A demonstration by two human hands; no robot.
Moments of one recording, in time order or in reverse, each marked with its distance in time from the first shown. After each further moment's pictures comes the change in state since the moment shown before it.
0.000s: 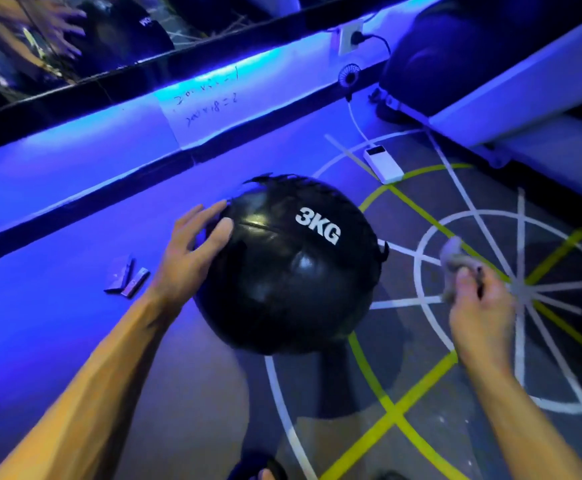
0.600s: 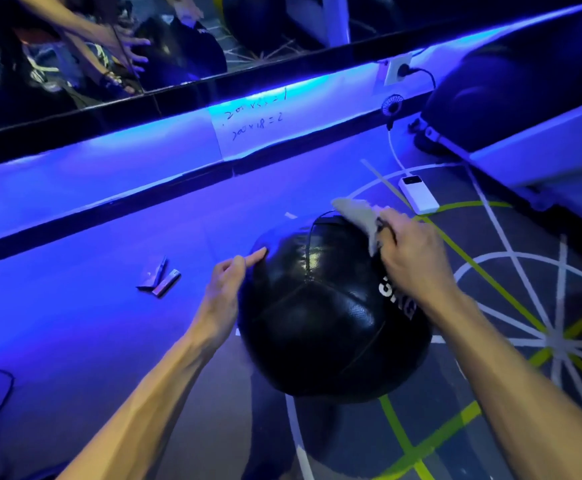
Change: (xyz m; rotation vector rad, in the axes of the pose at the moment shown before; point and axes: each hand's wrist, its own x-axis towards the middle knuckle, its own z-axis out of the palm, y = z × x) left_hand -0.033 -0.012 0.007 -0.208 0.035 -0.243; right_hand 0.044 -0.098 0.106 -0.500 -0.383 -0.591
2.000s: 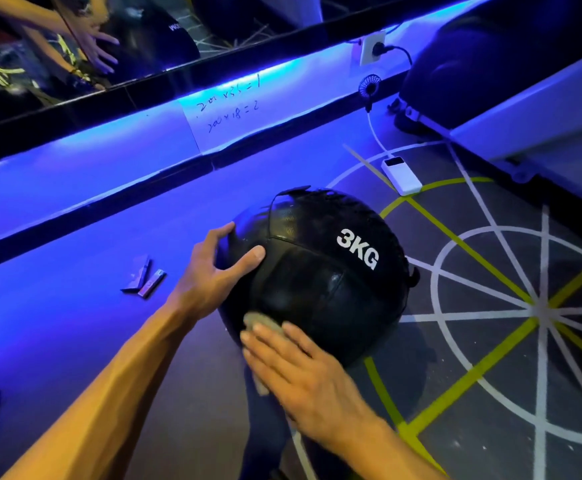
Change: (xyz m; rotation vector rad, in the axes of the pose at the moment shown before) left_hand 0.024 0.014 -0.007 0.289 -0.096 0.043; right_hand -0.163 -0.032 0.087 -0.142 -0.050 -0.845
